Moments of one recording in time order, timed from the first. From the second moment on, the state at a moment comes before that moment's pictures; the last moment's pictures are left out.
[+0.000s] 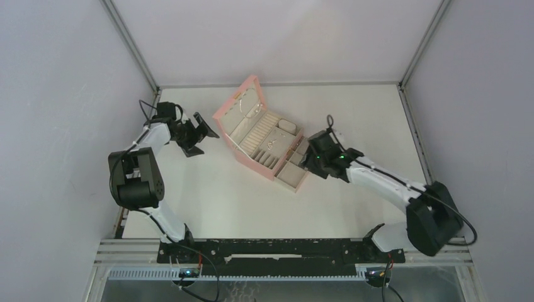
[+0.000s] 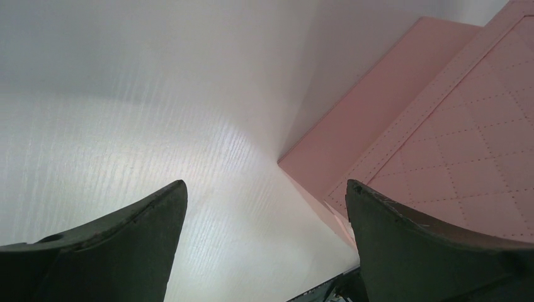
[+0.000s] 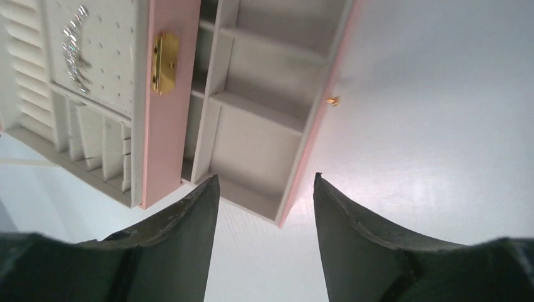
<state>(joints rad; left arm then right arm) 0.14 1.75 1.20 -0.57 0.49 -0.53 0.67 1.43 0.91 -0.49 0.19 1.02</state>
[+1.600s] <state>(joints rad) 0.05 2.13 1.85 -0.69 0.49 -0.55 0.48 1.65 0.90 -0.23 -0.14 -0.27</state>
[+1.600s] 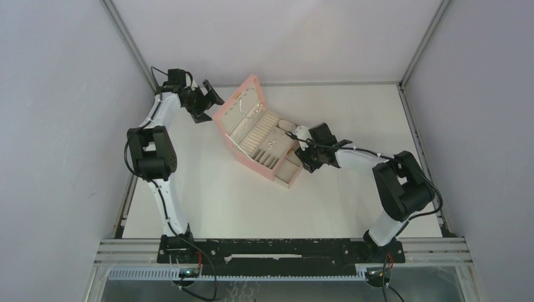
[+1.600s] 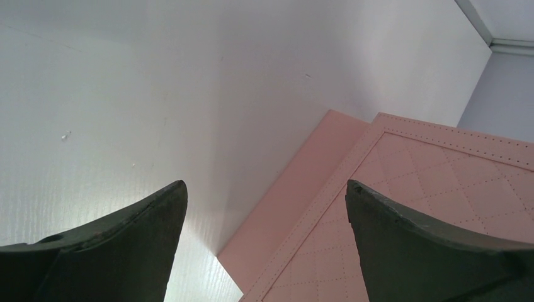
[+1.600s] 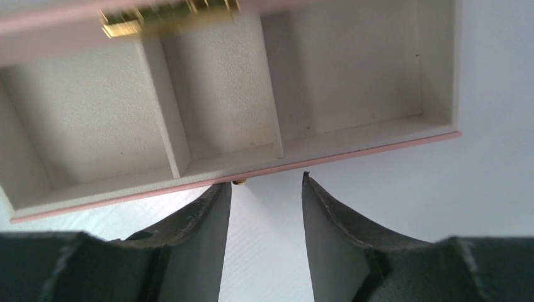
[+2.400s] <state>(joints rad) 0.05 2.16 1.86 -0.70 0.53 -0.54 0.41 1.44 0.80 -0.13 -0.26 0.09</state>
